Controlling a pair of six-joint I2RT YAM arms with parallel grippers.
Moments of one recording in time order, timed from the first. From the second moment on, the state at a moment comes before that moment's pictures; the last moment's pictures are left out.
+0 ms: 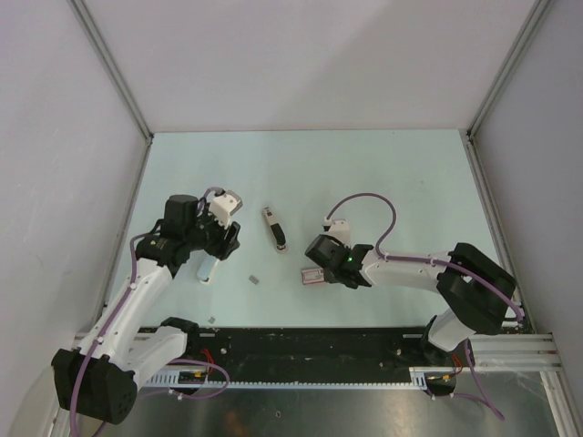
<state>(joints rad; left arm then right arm) -0.23 0.94 0.78 -0.59 0.35 0.35 1.01 1.57 0.85 -0.39 0.44 0.80</state>
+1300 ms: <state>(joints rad) -0.23 0.94 0.76 -0.59 0.37 0.35 1.02 1.56 0.85 -0.39 0.49 0.79</state>
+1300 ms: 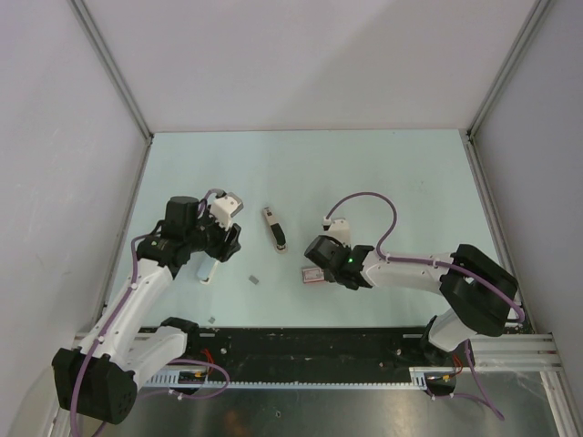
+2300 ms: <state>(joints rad) -0.23 0.94 0.76 -0.59 0.37 0.35 1.00 1.56 0.83 -0.37 0.48 0.77</state>
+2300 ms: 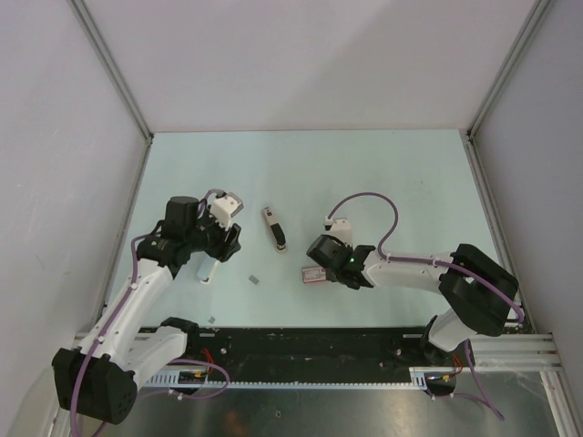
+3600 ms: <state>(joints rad) -0.23 0.93 0.76 -0.59 0.37 0.35 1.01 1.57 0.83 -0.37 0.46 0.77</state>
